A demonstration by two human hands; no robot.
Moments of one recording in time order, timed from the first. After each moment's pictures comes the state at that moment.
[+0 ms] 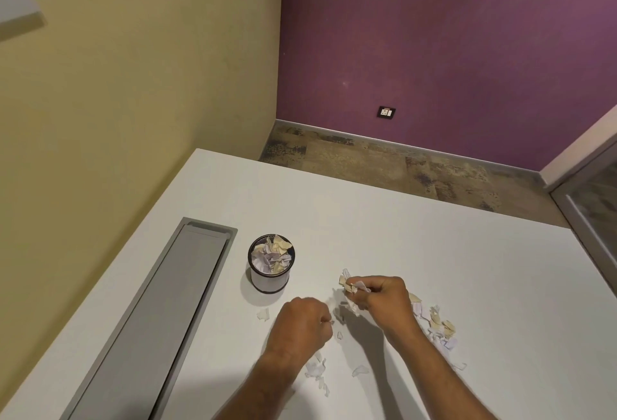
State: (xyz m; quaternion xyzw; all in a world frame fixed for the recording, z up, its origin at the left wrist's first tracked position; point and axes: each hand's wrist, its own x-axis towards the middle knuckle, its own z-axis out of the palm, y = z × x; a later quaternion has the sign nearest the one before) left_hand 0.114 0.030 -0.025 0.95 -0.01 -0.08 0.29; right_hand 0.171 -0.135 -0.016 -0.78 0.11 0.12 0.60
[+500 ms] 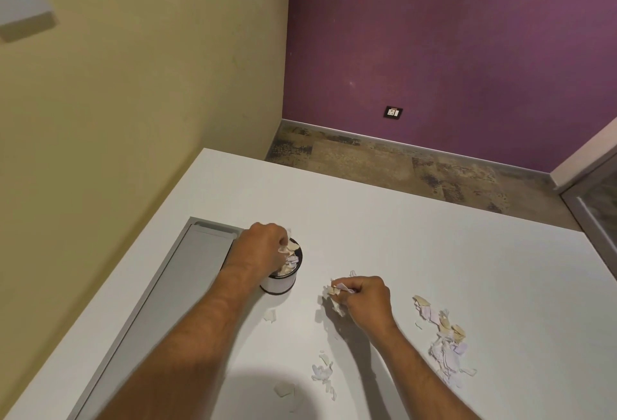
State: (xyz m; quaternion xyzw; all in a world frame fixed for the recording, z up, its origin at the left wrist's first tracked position) left_hand 0.196 0.128 0.027 0.97 0.07 -0.08 0.22; right_hand 0.173 -0.093 -0.027 -0.82 0.11 0.12 0.55
